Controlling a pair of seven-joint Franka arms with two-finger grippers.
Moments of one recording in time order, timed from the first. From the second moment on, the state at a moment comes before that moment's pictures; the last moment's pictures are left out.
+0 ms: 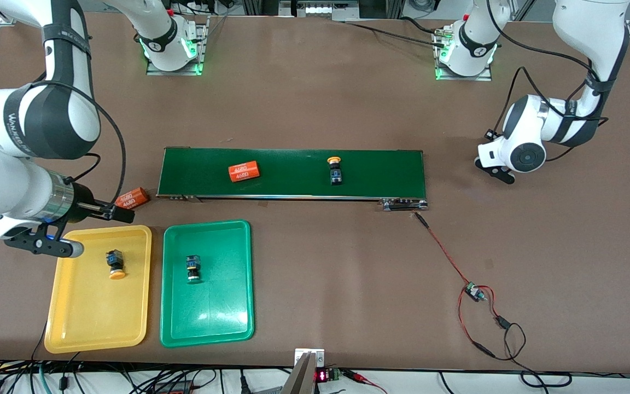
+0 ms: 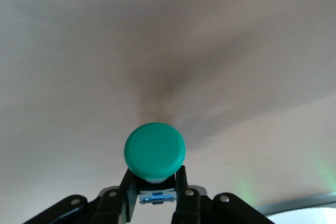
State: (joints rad) left arm 0.03 0.29 -0.03 -2.32 0.34 1.99 0.28; right arm 0.41 0.54 -0.39 -1.21 0.22 1.61 0.23
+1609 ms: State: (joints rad) left arm -0.19 0.52 -0.18 -1.77 -0.33 1.86 -0.17; right arm 0.81 0.66 -0.34 -1.24 0.23 1.60 0.39
